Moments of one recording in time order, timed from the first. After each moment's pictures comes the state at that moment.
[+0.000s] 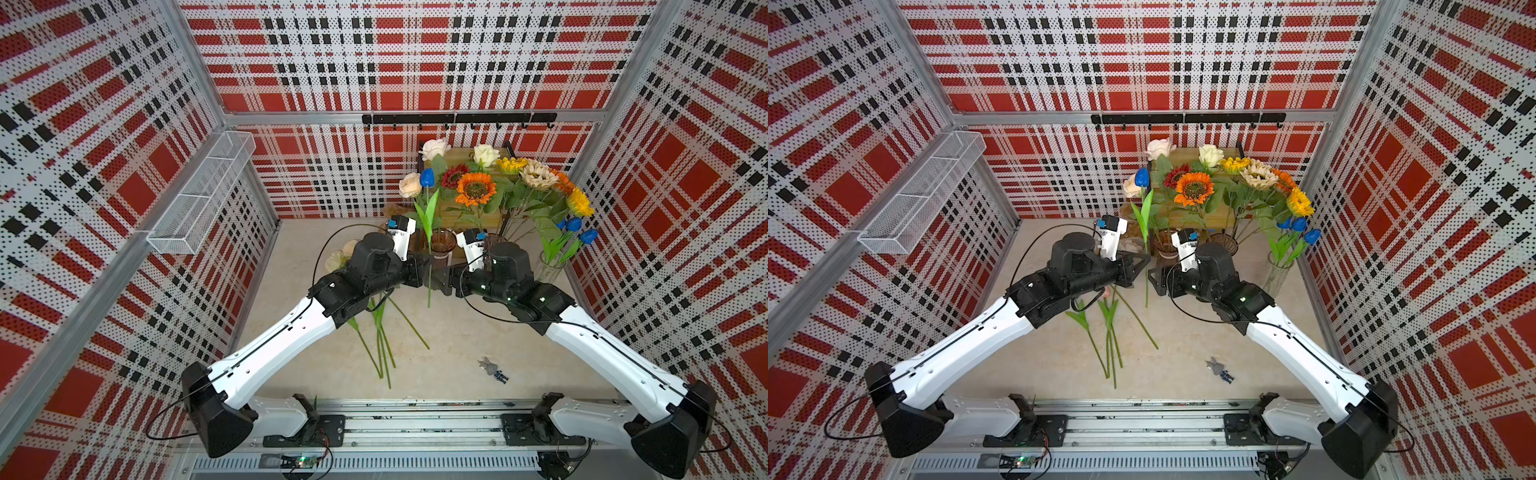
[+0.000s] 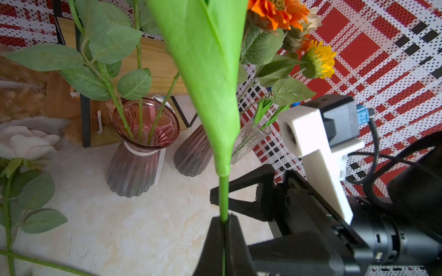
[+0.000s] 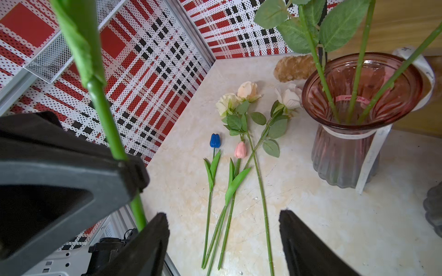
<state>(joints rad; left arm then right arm) -0.78 1.31 1.32 -0.32 0.12 -0.54 0.63 1.19 1.12 -0.35 -0.24 0.45</state>
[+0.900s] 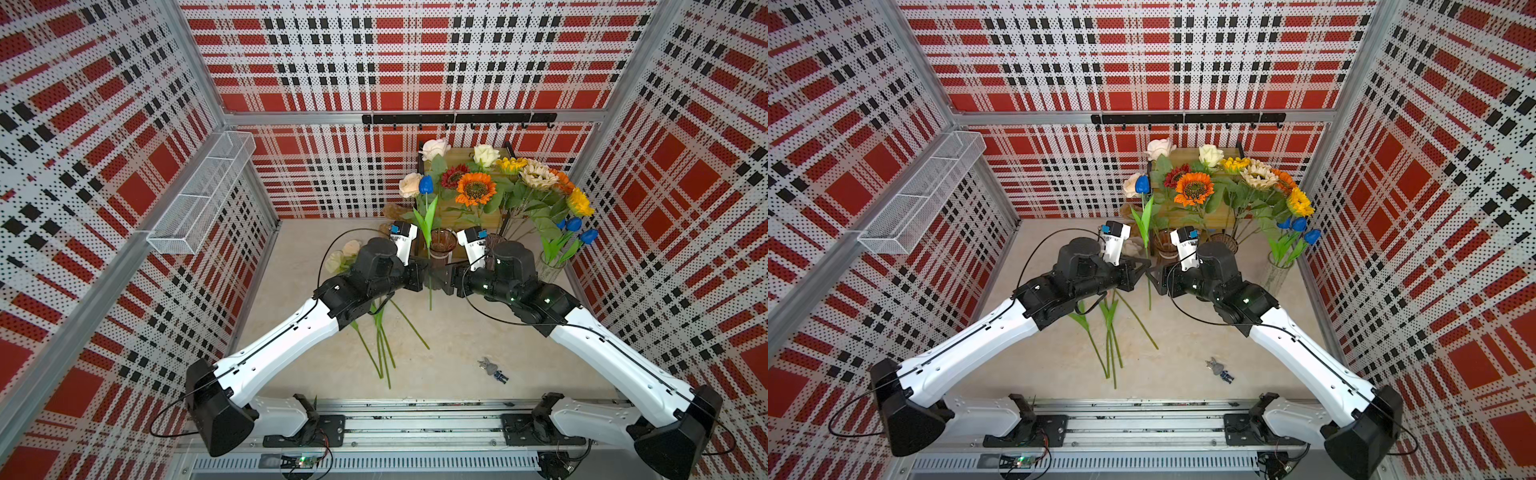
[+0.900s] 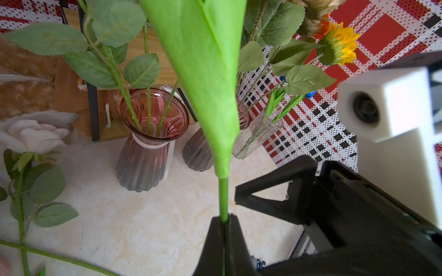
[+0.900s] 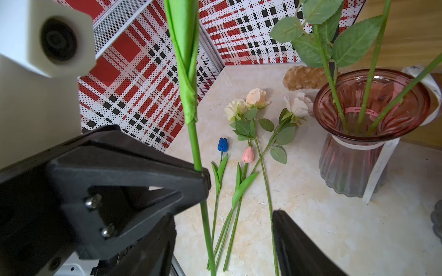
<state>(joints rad) -0.79 1.32 1.26 -0.29 0.10 -0.51 0.65 1.17 1.14 -0.35 -0.26 0.44</state>
